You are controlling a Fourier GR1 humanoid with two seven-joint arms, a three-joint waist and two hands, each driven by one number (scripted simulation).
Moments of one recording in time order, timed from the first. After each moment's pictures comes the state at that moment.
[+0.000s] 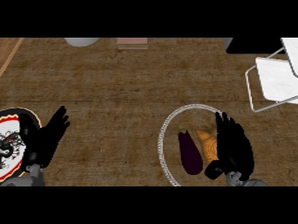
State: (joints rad) left arm -0.02 0.22 0.01 -1.37 0.18 0.06 0.28; right arm -0.07 -0.24 0.48 -1.64 0.98 0.09 0.89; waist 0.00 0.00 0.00
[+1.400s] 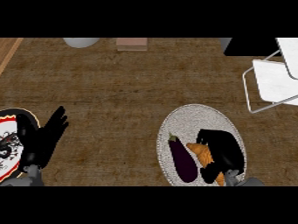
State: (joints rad) left arm -0.02 0.19 0.06 -1.38 0.15 0.01 0.29; right arm -0.06 -0.20 0.42 -1.48 0.96 0.06 0.45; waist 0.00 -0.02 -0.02
